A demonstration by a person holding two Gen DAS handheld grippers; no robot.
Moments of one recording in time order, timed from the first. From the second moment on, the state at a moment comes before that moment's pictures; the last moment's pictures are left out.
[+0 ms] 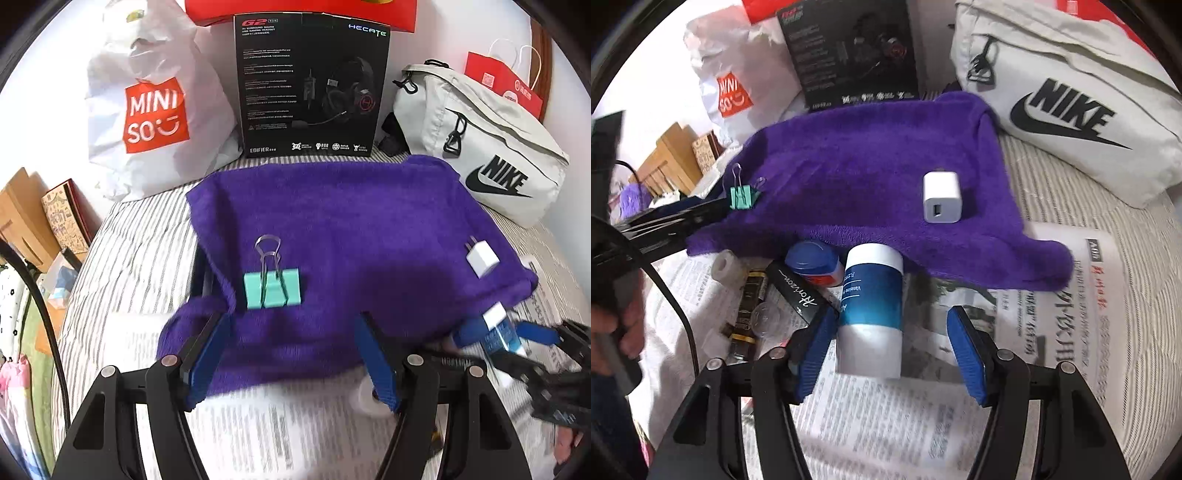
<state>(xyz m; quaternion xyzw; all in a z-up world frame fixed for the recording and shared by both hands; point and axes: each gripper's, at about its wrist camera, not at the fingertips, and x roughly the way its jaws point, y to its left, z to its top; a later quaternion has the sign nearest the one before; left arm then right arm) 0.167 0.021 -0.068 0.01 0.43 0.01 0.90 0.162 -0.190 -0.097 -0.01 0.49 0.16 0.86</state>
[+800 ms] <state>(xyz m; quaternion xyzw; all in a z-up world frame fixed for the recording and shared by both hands) 0.113 0.015 -0.083 -0.02 0.45 -0.02 0.89 0.165 -0.183 -0.107 -0.08 0.47 0.15 0.87</state>
